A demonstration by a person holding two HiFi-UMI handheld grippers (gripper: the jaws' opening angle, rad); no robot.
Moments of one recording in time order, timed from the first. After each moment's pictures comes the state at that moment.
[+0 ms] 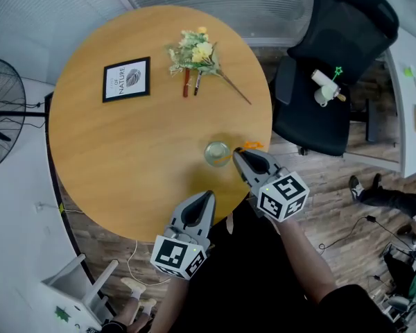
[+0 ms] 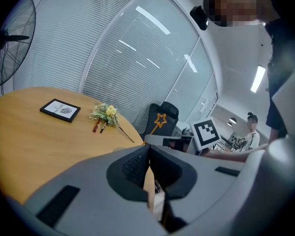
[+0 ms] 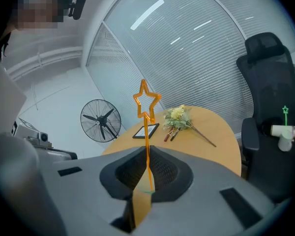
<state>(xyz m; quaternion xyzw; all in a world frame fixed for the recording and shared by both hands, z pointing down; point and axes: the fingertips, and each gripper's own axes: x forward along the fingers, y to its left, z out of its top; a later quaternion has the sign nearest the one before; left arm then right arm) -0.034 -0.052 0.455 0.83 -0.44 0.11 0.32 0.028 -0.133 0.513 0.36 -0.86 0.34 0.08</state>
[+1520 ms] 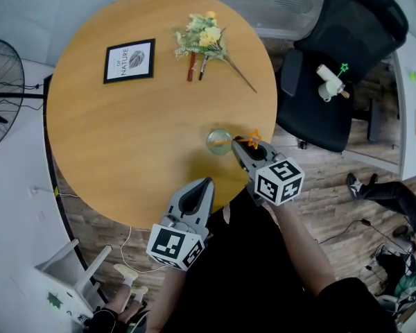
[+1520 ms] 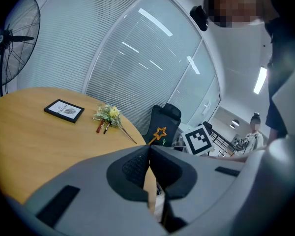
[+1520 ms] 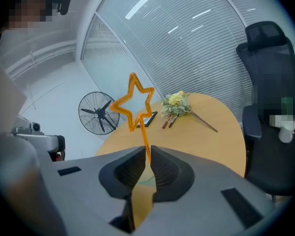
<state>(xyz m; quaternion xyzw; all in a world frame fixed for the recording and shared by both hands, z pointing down) -0.043 -0.053 0.454 0.82 -0.46 0.10 0.32 0.018 -0.126 0.554 0.34 -0.85 0.38 0.13</state>
